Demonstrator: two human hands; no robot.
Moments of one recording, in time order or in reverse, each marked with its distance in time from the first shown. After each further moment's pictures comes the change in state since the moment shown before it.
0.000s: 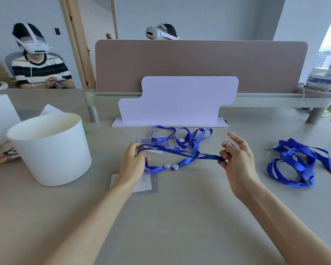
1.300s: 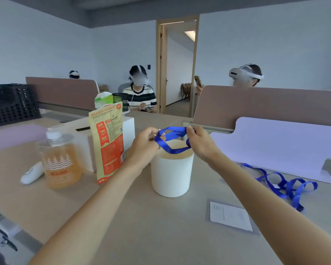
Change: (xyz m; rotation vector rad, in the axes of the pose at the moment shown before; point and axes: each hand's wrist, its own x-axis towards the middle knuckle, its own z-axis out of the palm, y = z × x) left_hand 0.005 0.085 -0.254 0.164 0.230 0.255; right_hand -0.068 -0.009 0.315 -0.719 -0.678 -0.308
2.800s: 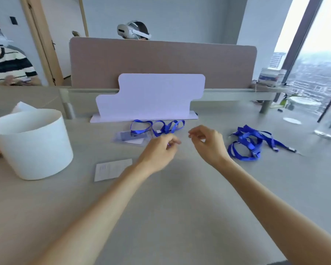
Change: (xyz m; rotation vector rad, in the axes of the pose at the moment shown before) left_hand -0.131 0.036 0.288 0.126 -0.726 0.302; right_hand -0.183 0.194 -0.220 -0.360 0.511 0.140
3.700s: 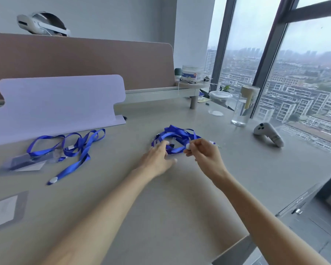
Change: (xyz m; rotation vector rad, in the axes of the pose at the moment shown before) left_hand 0.096 0.097 0.200 0.234 -0.292 0.040; right_hand -0.036 0.136 -0.160 0.278 0.170 0.295
